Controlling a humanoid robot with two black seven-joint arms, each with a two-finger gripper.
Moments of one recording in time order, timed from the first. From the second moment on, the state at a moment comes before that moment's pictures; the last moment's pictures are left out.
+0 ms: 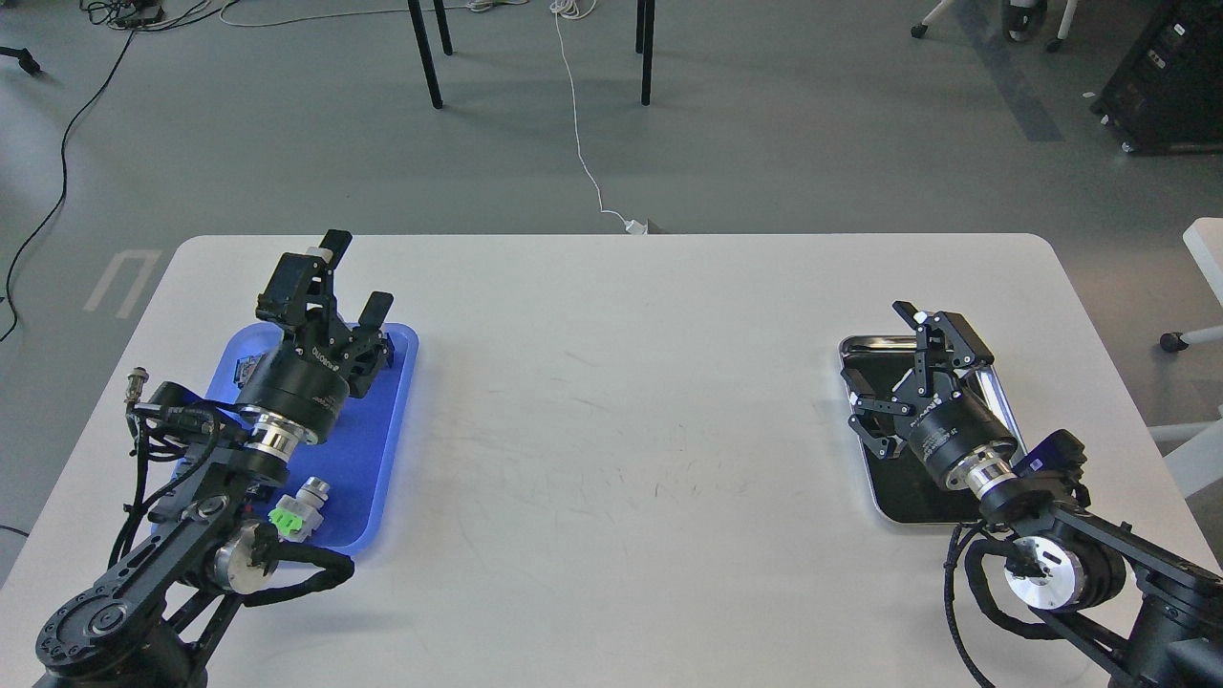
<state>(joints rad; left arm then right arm) -0.13 0.26 -1.17 -1.30 0.87 -0.07 -0.42 0.33 -0.50 0.60 1.17 -0.16 0.12 0.49</state>
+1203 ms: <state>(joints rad) -0.34 0.67 -0.84 -1.30 1.47 -0.23 -0.49 0.34 -0.50 0.59 1.17 -0.16 0.12 0.49</state>
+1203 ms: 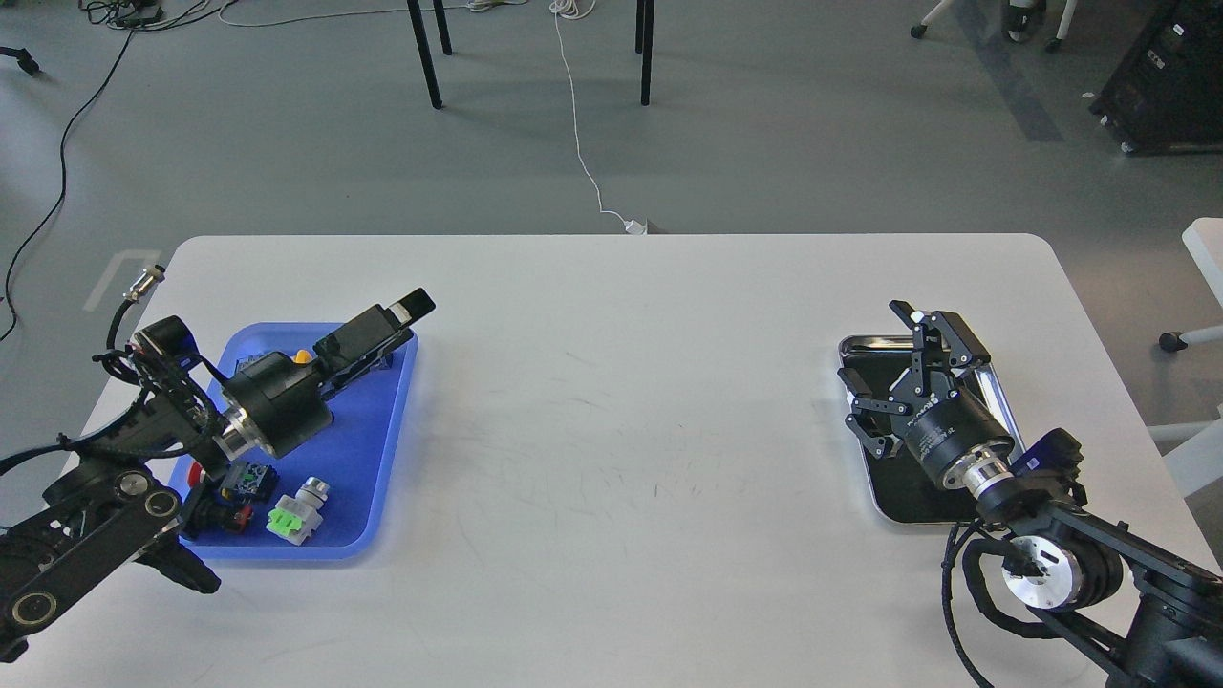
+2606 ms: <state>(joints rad) -0.74 0.72 -0.33 -0.96 2.18 -0.25 -0.49 0.33 -0.51 0.59 1.17 -0.16 0.12 0.49</state>
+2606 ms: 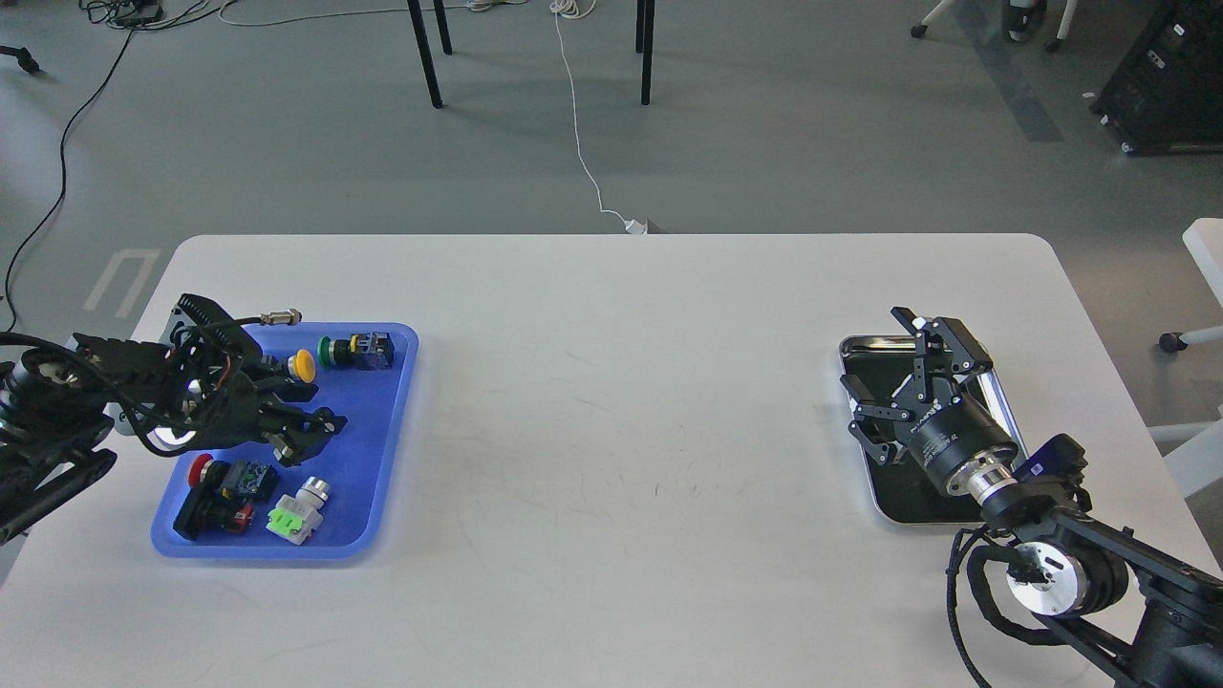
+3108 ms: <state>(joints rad) -0.74 0.71 -0.33 -0.93 2.18 -0.25 -0.49 0.32 -0.51 0.59 1.17 -0.16 0.12 0.49</state>
